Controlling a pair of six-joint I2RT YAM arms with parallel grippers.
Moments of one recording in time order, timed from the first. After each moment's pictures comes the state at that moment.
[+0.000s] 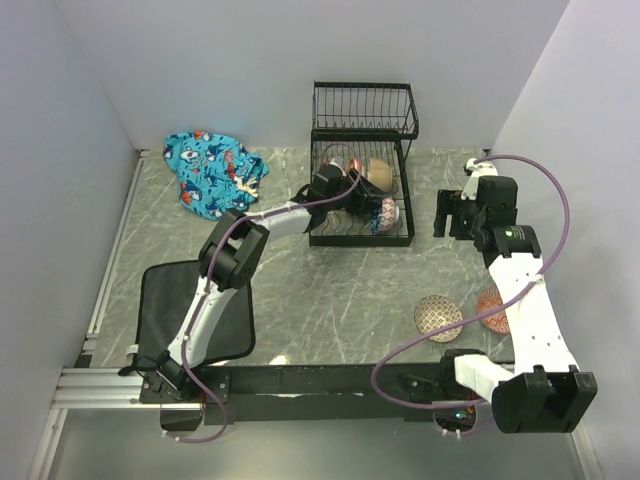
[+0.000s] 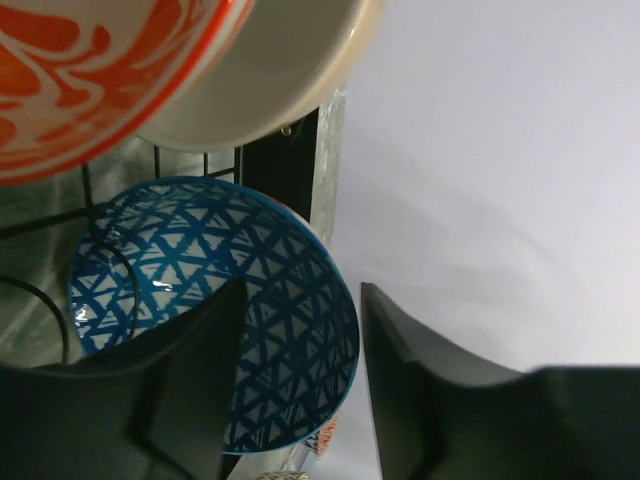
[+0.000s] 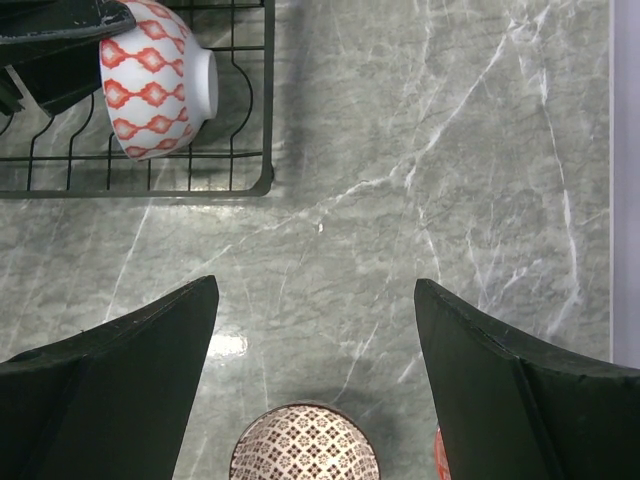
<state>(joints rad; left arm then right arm) -0.66 2.38 1.77 0.31 0.33 -1.35 -0.02 1.09 1.10 -0.70 -0.02 0.02</state>
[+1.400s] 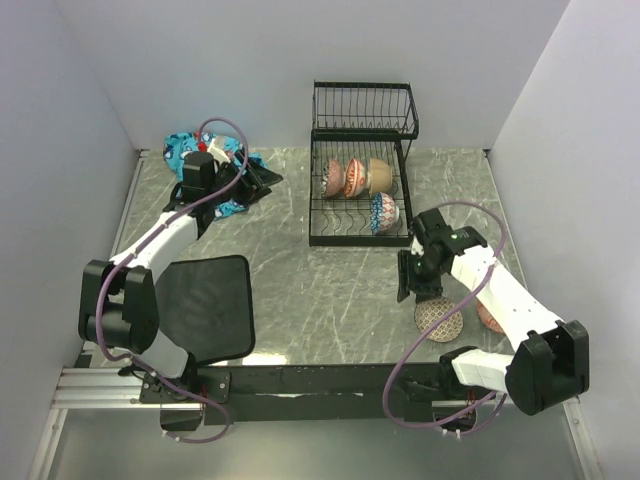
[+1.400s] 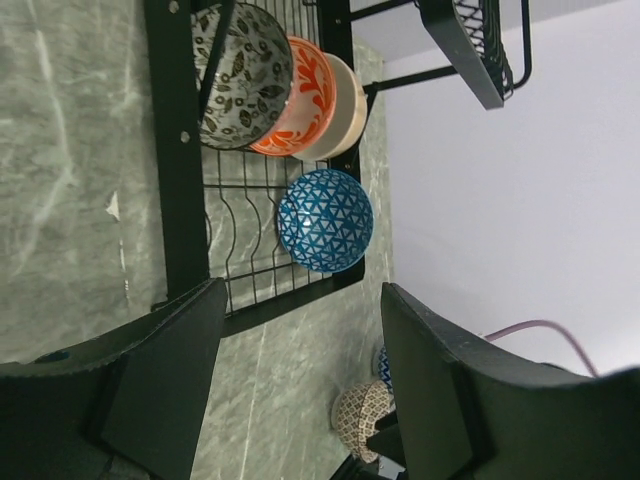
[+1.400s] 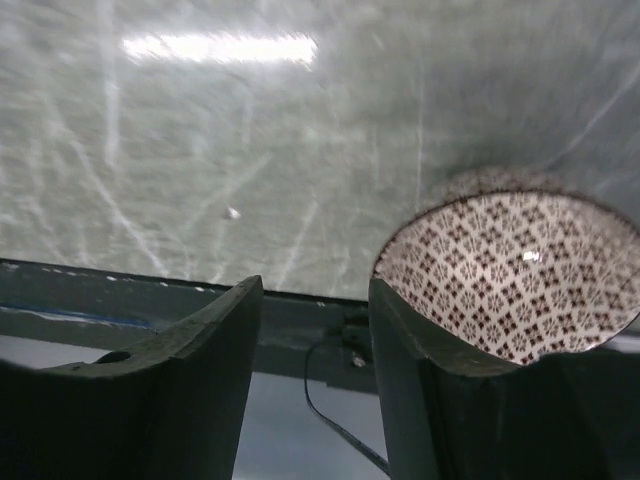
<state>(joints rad) -0.20 1.55 1.09 0.13 0.50 -0.95 0.32 1.21 0.95 -1.07 -0.11 0.37</state>
